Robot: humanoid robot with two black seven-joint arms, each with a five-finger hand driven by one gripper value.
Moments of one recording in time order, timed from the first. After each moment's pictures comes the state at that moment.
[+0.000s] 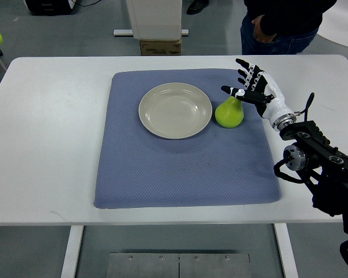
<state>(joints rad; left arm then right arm) 0.00 0.00 -0.11 -0.25 -0.10 0.11 -0.47 0.76 -0.09 0.73 0.62 -0.57 0.08 0.45</state>
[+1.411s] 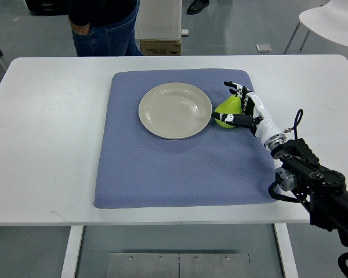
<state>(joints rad) 0.00 0.00 -0.11 -0.25 -0.10 0.11 -0.47 0.75 -0.03 0.52 0.48 -0.57 0.03 0.61</state>
